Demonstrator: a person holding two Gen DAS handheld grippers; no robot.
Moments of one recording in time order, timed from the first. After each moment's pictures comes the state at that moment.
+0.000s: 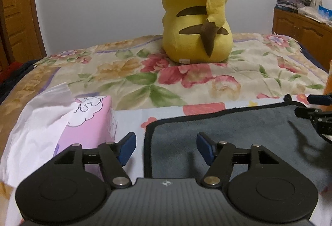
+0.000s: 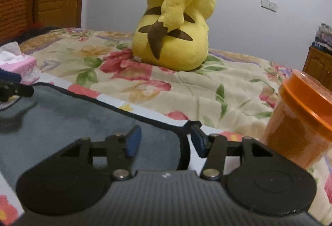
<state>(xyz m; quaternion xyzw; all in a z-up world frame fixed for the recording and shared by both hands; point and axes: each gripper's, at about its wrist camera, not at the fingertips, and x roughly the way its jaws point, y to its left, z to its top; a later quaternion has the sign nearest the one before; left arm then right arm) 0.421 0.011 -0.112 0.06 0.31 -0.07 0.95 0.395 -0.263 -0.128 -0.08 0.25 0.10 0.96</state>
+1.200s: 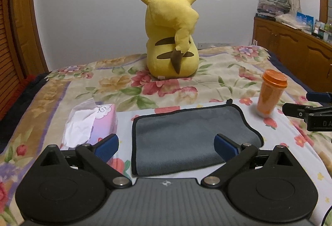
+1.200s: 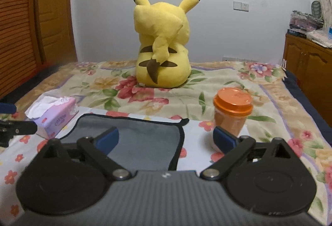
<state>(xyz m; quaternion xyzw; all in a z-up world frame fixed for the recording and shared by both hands) 0.260 -0.012 -0.001 0.06 0.29 -0.09 0.95 0.249 -0.280 -0.032 0.00 0.22 0.07 0.97</state>
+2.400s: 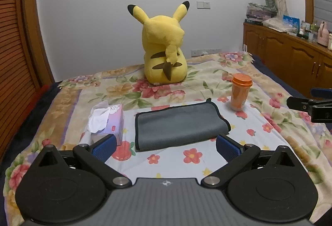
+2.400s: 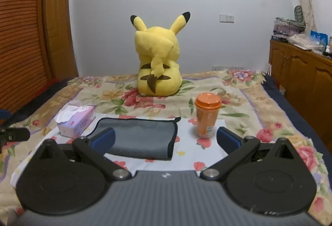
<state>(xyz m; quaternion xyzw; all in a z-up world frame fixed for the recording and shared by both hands) 0.120 -0.015 0.065 0.07 0.27 -0.09 0.95 0.122 -0.296 0.021 0.02 0.19 0.05 0.98</state>
